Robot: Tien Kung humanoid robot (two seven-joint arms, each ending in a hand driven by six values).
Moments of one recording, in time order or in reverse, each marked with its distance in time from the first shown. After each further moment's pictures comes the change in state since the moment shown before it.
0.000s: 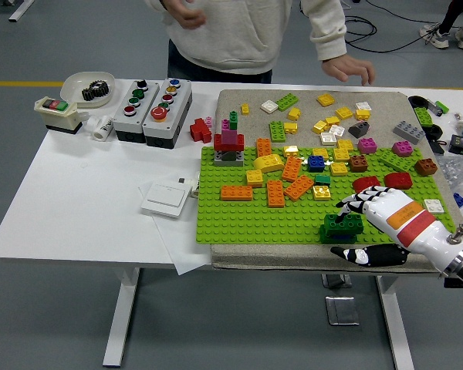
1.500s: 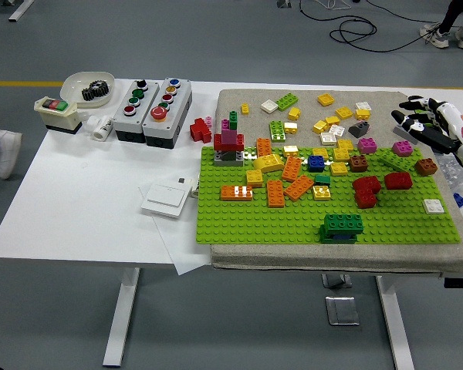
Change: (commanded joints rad) left arm -0.011 0.001 0.005 -0.001 -0.009 0.001 0.001; right arm 0.451 0.036 -0.171 -0.485 0.971 -0.047 -0.164
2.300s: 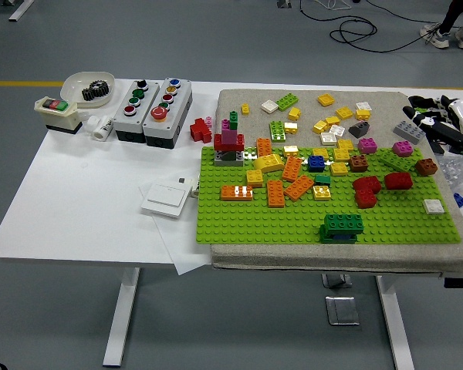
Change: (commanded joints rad) left arm -0.010 0.000 0.007 -0.003 -0.006 0.003 -0.002; right arm 0.024 -0.005 -0.007 -0.050 0.035 0.023 -0.014
